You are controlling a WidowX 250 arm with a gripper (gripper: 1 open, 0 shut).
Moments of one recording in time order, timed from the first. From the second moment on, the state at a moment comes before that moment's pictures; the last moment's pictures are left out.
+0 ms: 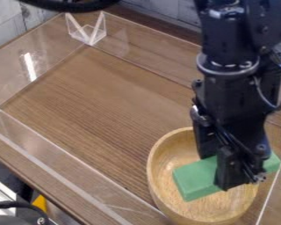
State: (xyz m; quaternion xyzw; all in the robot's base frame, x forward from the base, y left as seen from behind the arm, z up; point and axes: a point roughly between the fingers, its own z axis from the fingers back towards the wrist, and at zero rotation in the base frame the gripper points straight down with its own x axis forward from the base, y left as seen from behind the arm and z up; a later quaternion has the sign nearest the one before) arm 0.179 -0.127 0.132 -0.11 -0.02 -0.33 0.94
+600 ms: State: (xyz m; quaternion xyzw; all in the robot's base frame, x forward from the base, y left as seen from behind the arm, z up) arm 0.174 -0.128 0.133 -0.12 -0.01 -0.33 0.94
